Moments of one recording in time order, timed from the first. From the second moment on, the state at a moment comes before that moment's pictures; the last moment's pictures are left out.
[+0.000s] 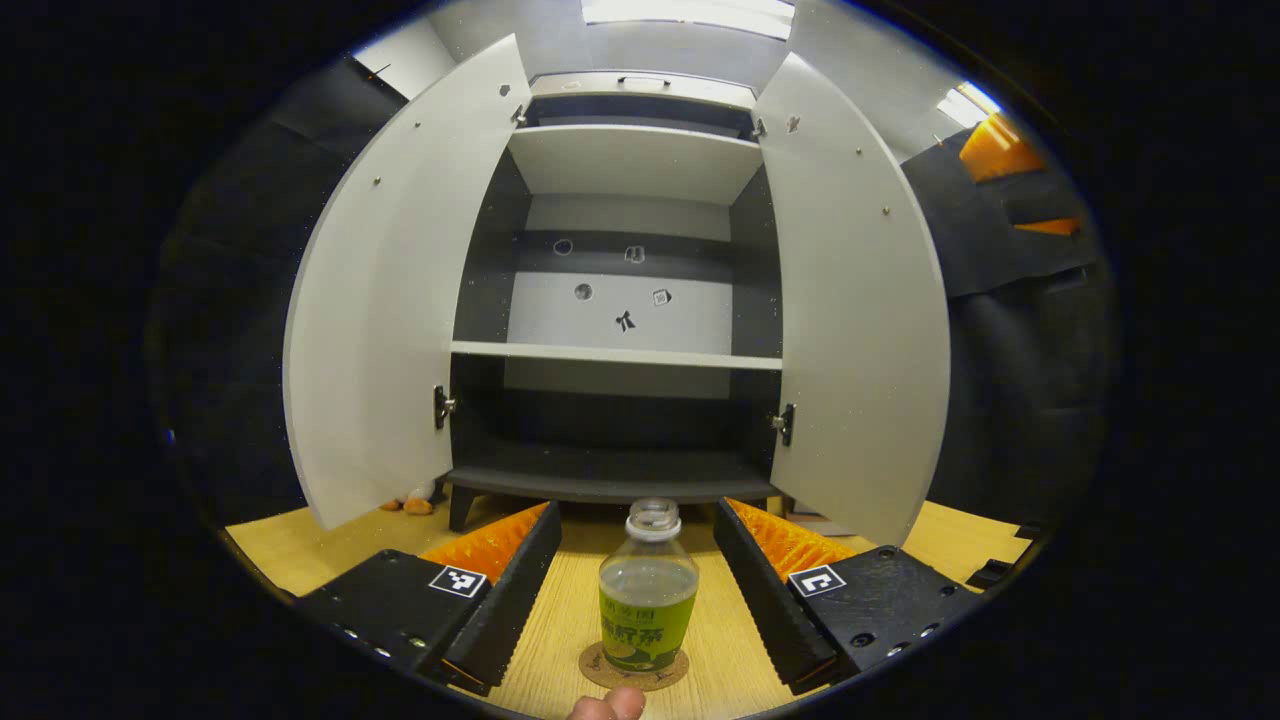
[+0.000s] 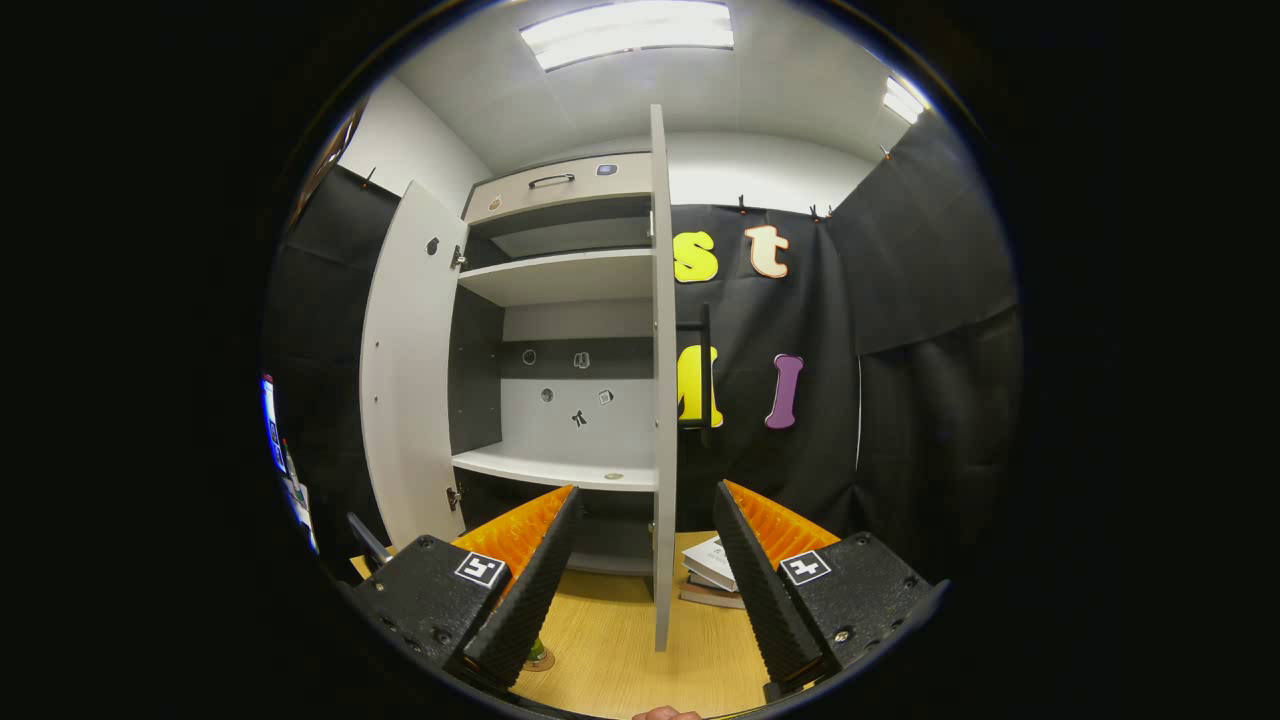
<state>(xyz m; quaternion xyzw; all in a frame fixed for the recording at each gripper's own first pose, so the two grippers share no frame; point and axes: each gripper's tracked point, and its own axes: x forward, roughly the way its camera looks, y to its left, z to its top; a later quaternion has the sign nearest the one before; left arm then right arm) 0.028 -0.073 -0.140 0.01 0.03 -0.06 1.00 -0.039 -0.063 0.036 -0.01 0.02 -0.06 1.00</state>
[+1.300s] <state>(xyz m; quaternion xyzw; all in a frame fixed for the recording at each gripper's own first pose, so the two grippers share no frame) -0.020 -0.023 -0.047 -0.02 0.06 -0.03 1.00 0.090 -0.184 0.124 0.07 -0.05 -0.12 0.99</state>
